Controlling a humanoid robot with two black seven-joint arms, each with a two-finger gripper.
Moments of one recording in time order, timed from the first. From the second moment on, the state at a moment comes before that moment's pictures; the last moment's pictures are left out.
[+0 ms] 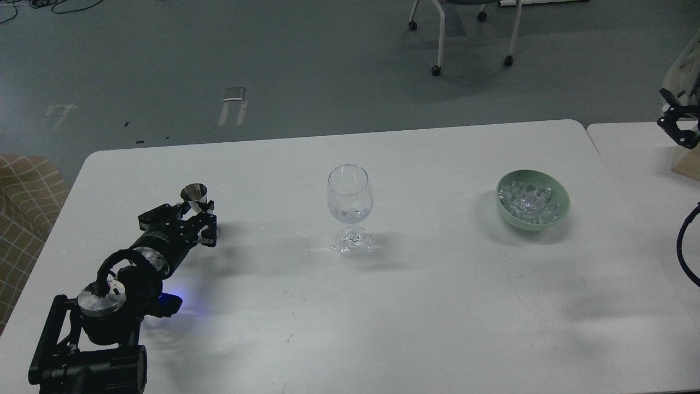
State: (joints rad) left arm -0.15 0.01 -1.78 -1.17 0.07 0.07 0.40; right arm 0.43 -0.58 1.47 0.85 -0.24 0.40 -0.08
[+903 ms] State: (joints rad) left arm -0.14 0.04 -1.77 -1.43 0.07 0.15 0.41; right arm 0.40 -0.60 1.47 0.84 -0.24 0.40 -0.07
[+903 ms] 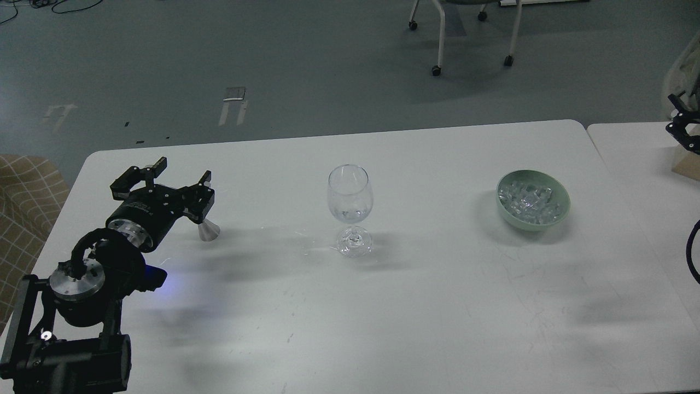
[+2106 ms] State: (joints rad) left arm -0.51 0.47 -1.49 -1.12 0.17 -0.23 0.41; right arm 0.42 -0.75 1.48 1.11 -0.24 0.41 -0.08
